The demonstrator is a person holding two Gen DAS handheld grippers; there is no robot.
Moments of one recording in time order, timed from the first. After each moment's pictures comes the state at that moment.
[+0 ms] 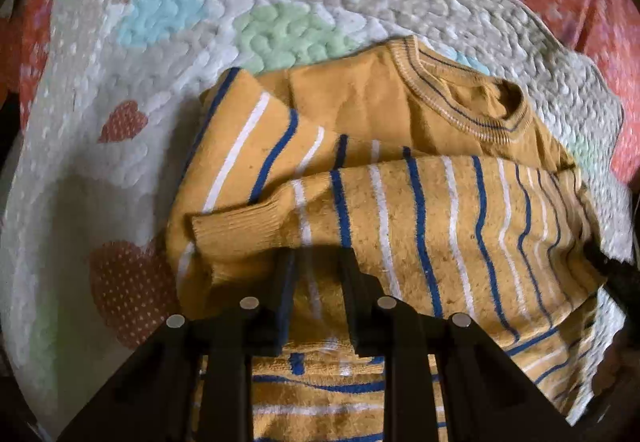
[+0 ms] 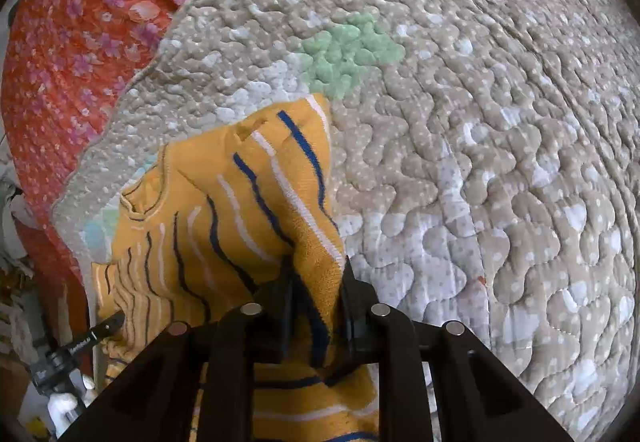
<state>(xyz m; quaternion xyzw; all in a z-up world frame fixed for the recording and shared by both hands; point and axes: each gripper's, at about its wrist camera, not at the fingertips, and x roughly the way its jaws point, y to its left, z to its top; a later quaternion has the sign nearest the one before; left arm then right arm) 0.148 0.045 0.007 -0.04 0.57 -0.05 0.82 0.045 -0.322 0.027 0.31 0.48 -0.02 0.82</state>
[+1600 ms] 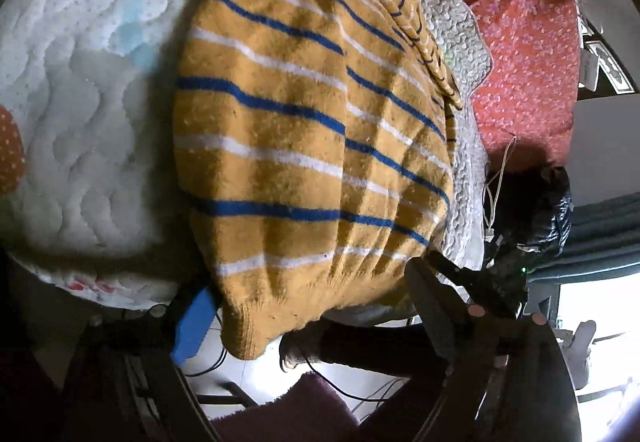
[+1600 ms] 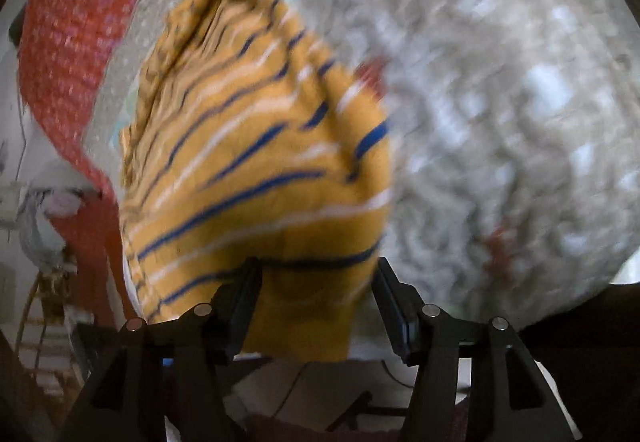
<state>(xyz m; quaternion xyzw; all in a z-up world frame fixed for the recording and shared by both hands) -0.147 0.103 -0.007 -0.32 0.61 -0.20 0.70 -0.226 -0.251 -0.001 0.38 0.57 0.02 0.73</state>
